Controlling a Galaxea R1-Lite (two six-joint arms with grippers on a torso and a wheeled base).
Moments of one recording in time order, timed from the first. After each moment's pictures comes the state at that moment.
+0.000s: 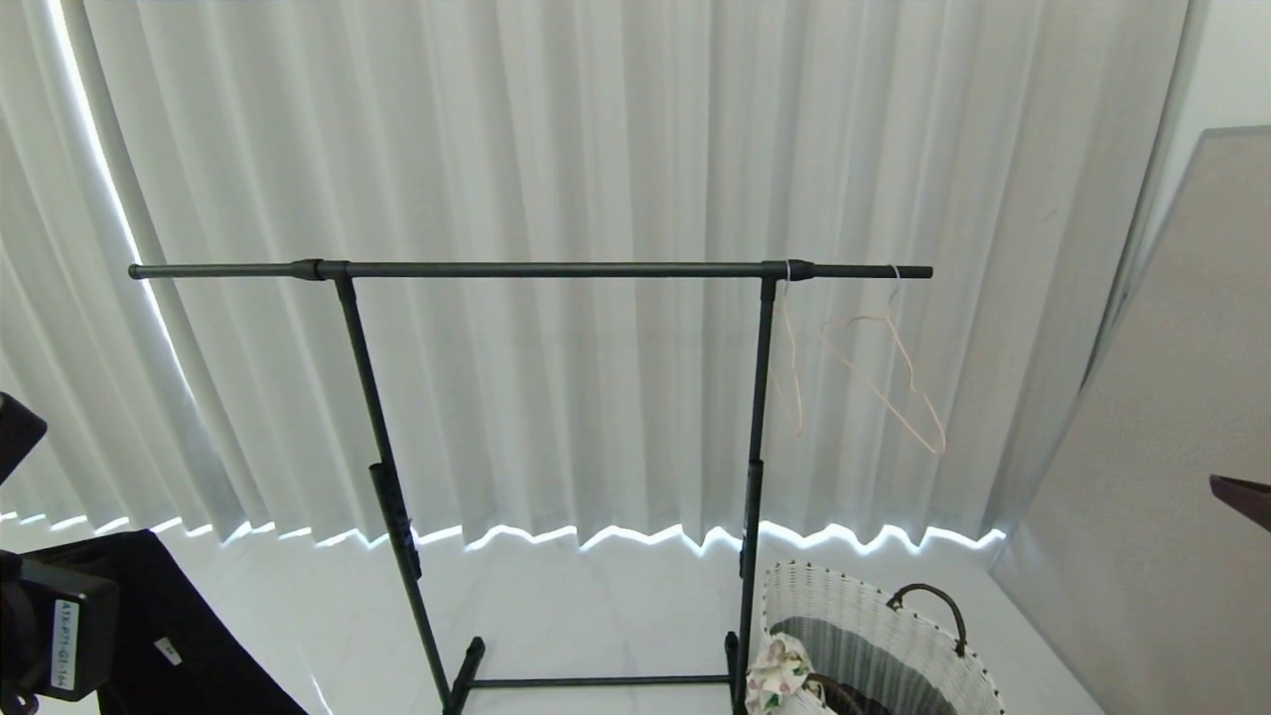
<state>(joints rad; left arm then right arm) -0.16 0.93 -0.64 0.22 0.23 0.19 0.15 1.00 -0.78 0.19 -0.19 -0.19</state>
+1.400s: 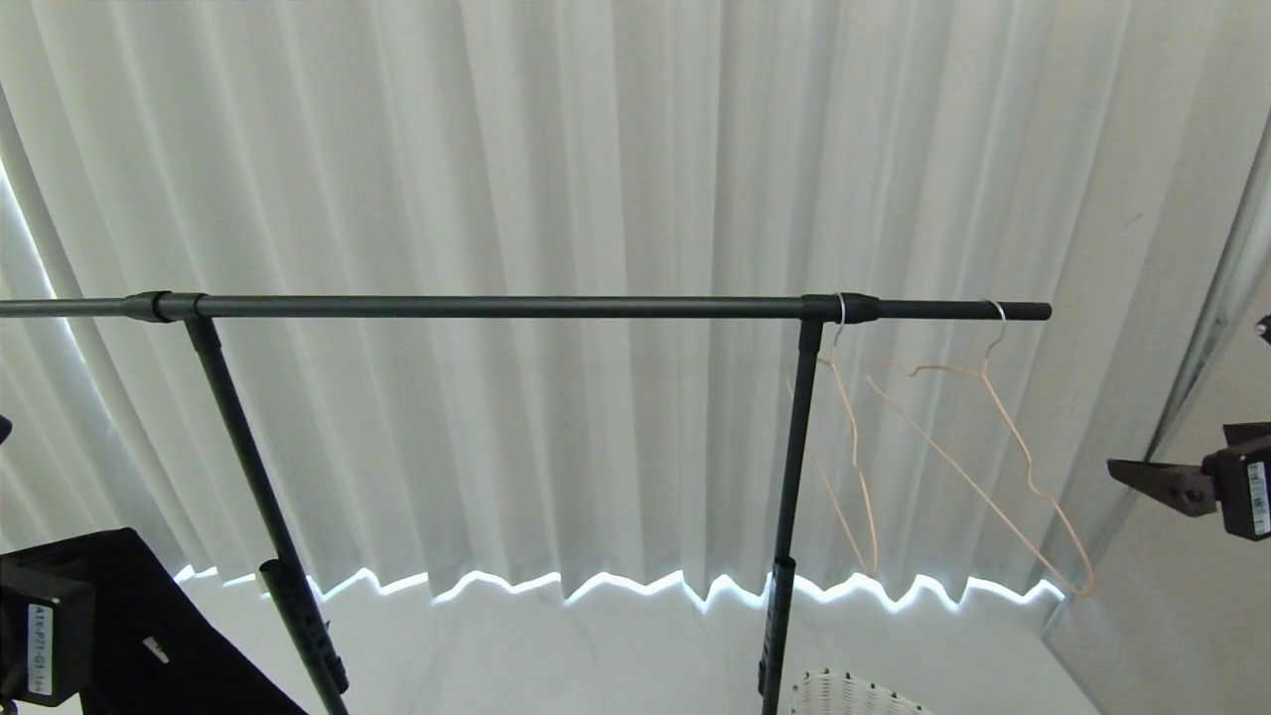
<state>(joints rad) -0.15 0.89 -0.64 0.22 0.23 0.19 0.11 1.18 -0.79 0.06 0.01 -0.15</state>
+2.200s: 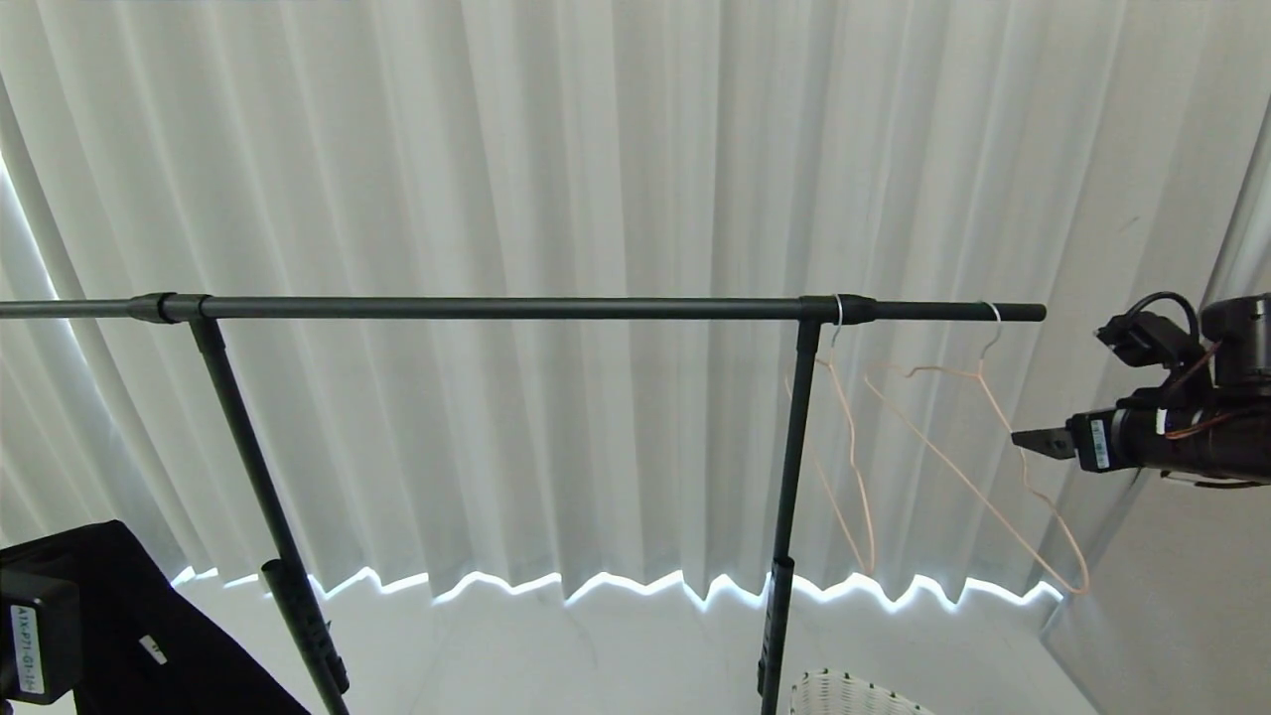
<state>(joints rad) -0.15 0.86 -0.59 0.14 0.23 0.17 -0.06 1.73 -0.94 -0.24 0.19 -0.15</state>
